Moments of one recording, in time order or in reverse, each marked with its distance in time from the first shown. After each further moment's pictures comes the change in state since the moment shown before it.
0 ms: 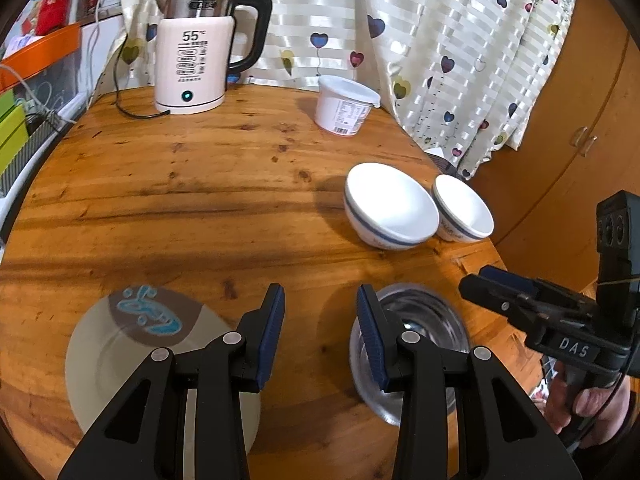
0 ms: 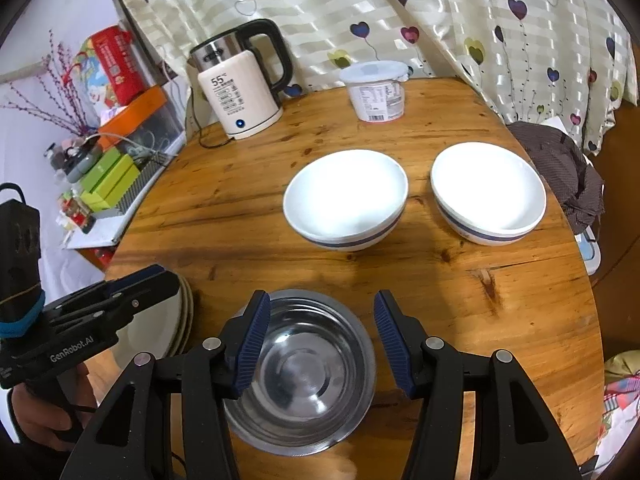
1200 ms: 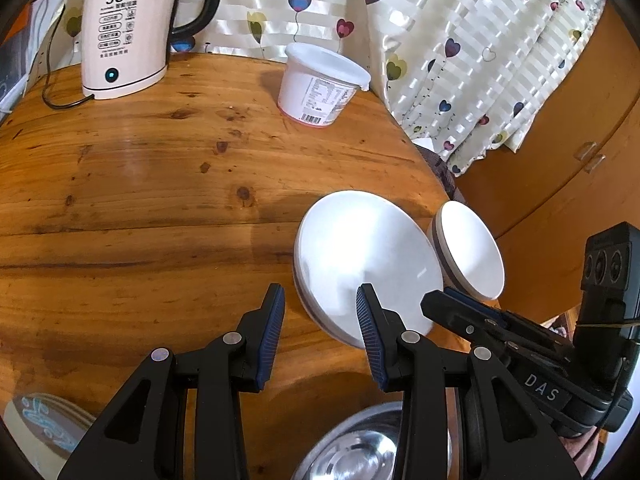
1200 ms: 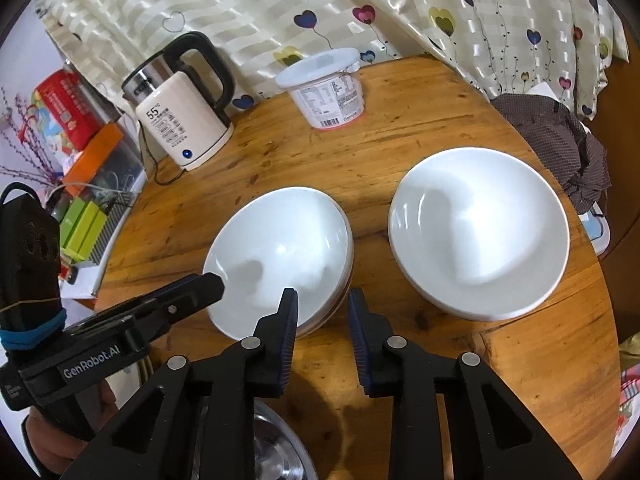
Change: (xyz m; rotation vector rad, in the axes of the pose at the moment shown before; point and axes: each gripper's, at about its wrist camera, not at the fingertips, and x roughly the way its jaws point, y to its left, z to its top) left arm 0.104 -0.023 0.064 -0.055 0.111 -0.103; right arm 0.059 -0.056 0.052 0.149 0.017 0.000
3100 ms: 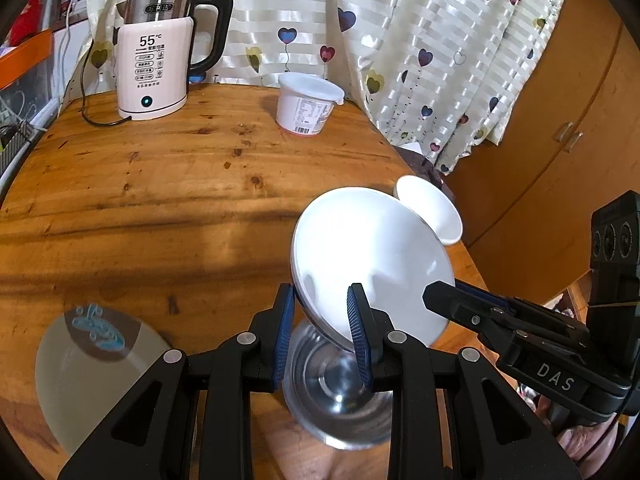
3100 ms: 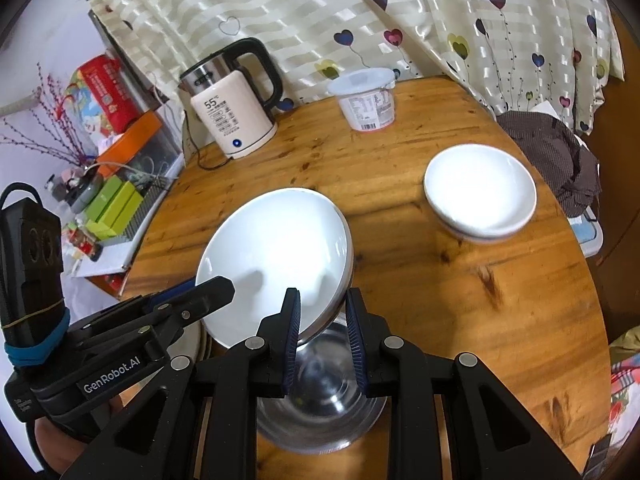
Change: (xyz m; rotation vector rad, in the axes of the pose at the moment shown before) left arm -0.090 -0.025 -0.062 0.067 -0.078 0.044; right arm -0.077 0.048 -0.055 -0.062 -0.035 0.029
